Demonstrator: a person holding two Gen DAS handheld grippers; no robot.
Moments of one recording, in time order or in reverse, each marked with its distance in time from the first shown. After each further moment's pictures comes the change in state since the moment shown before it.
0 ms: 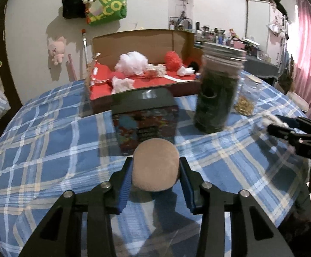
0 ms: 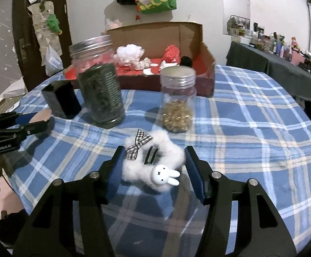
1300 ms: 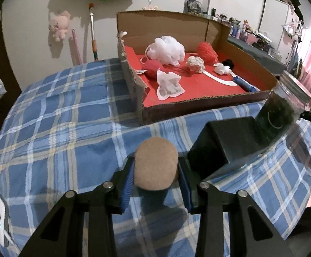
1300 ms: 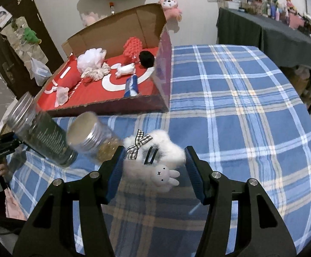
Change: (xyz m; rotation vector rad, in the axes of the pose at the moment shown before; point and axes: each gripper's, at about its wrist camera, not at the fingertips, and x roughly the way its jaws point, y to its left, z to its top) left arm 0.043 0.096 0.051 -0.059 0.174 -0.060; right arm 0.038 -0.109 0.072 0.175 0.186 0.055
